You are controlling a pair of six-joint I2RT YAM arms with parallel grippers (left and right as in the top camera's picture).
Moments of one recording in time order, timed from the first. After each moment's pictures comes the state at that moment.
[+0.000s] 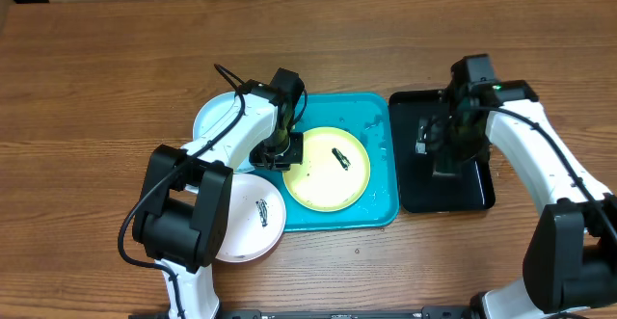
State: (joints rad) left arm -0.38 2.00 1.38 -1.02 0.08 -0.36; right arm 0.12 1.71 1.23 -0.98 -0.08 0.23
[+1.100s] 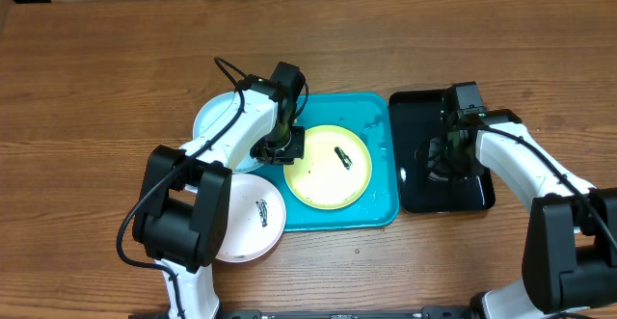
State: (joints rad) left arm -0.38 2.00 1.42 -1.02 0.08 -0.34; right arm 0.13 1.71 1.02 -0.76 0.05 0.31
